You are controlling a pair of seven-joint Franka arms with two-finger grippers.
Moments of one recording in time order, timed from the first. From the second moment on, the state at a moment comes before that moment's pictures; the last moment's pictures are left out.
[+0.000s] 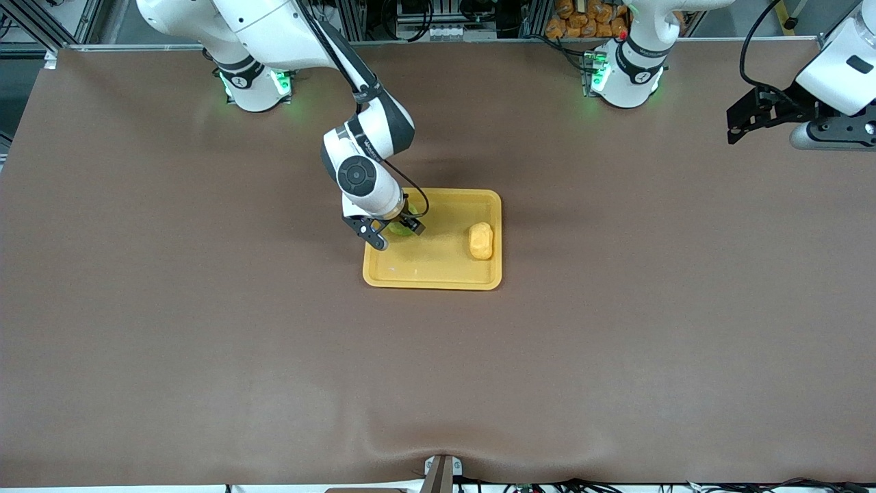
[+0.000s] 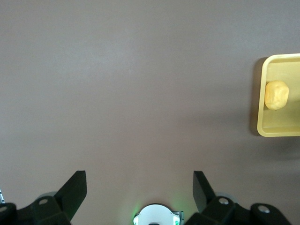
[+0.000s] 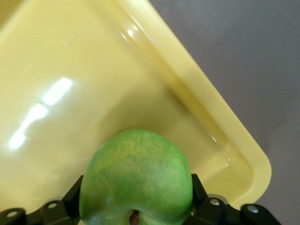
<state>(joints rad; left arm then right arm) -0.03 -0.09 -0.11 -1.57 0.08 1.46 -0.04 0.76 0.54 -0.03 -1.93 0.37 2.40 1.24</state>
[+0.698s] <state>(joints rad) -0.02 -0.08 -0.11 -1.58 0.07 1.45 -0.08 0.74 0.56 -0.06 -1.67 0.36 2.04 1.33</state>
